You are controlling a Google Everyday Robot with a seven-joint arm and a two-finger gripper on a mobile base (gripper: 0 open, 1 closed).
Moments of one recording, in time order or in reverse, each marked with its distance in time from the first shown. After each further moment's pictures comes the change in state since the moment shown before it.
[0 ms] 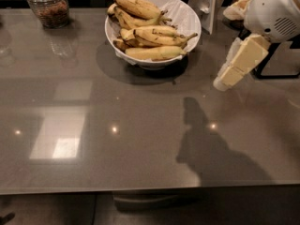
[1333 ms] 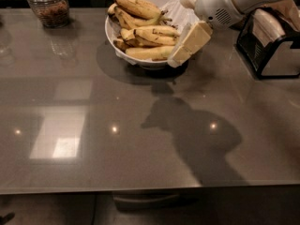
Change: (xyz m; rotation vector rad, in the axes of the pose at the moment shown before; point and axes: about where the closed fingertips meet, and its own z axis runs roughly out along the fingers) arm -0.080 -0.049 0.078 -0.034 -0.236 -0.045
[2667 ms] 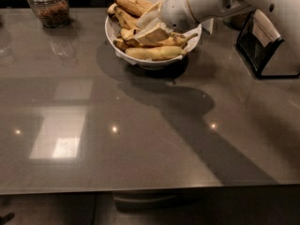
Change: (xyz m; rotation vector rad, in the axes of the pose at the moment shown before) arm -0.037 -0.034 0.087 -0.012 -0.201 -0.174
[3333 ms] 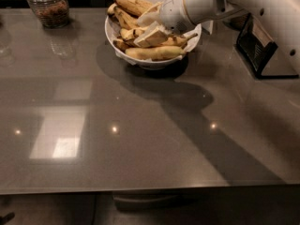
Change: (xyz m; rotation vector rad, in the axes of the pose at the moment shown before) arm 0.017 -0.013 0.013 0.014 0.009 -0.016
